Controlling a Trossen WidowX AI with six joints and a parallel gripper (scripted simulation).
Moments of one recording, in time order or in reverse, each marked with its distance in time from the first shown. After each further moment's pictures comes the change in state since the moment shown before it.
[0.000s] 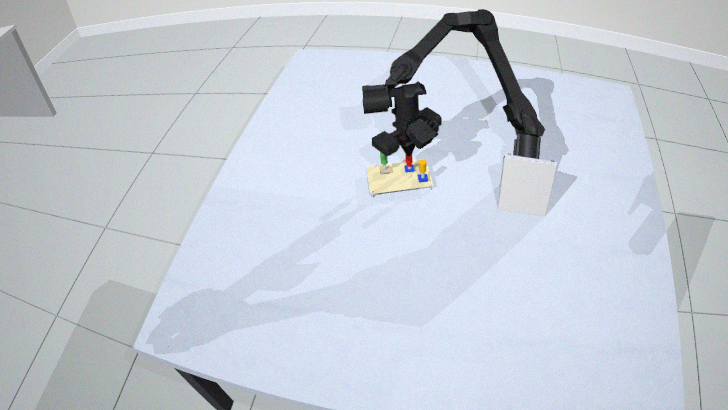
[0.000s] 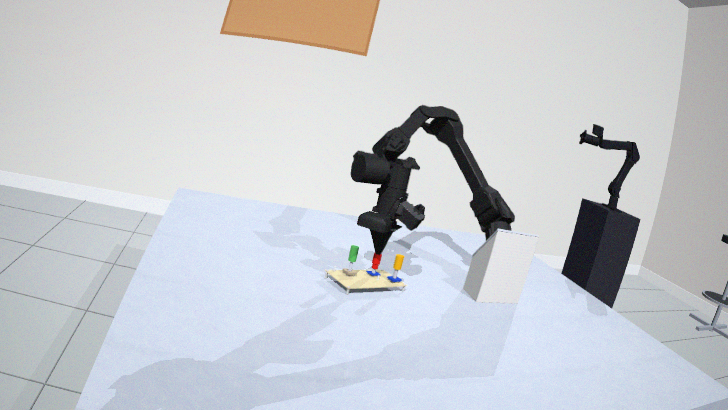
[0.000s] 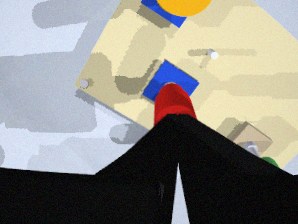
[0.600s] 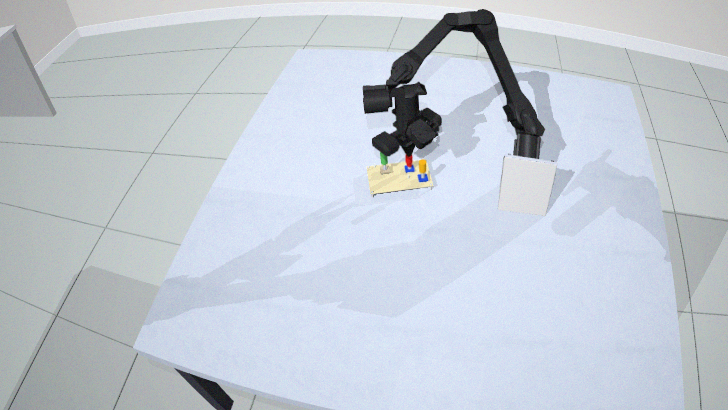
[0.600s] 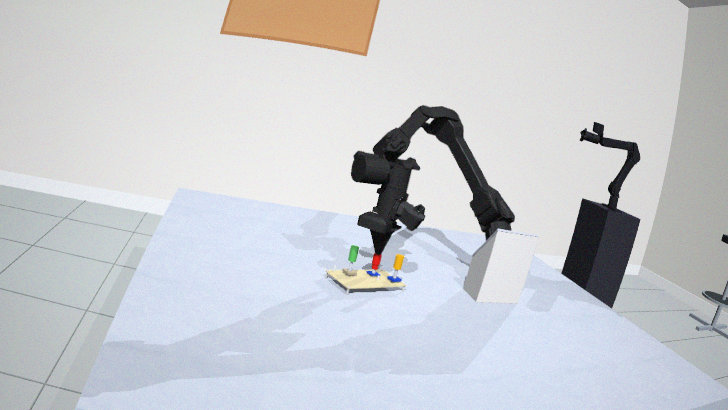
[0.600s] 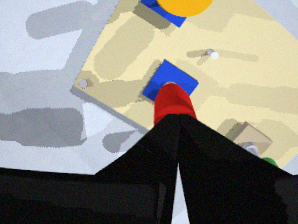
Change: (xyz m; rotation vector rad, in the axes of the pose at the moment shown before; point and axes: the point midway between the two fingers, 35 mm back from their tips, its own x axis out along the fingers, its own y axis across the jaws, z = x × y) arm 0.001 0.000 0.000 -0.004 0.003 -0.003
